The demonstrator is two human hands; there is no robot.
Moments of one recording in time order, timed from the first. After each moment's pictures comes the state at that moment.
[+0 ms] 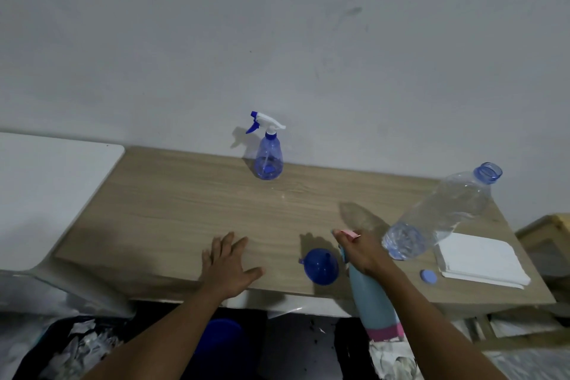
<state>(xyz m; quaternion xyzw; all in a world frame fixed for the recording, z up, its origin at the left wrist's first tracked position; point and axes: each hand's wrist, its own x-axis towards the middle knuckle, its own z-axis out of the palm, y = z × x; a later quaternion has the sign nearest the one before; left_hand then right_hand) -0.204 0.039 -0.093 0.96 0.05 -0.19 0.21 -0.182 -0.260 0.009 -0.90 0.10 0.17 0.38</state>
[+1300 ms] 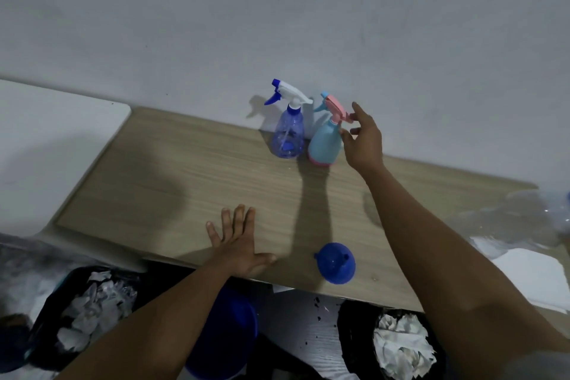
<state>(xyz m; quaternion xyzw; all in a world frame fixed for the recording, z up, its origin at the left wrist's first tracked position) -0.170 0.037 -0.095 0.94 0.05 -0.31 0.17 0.027 -0.209 0.012 -0.90 -0.03 -0.10 0.43</state>
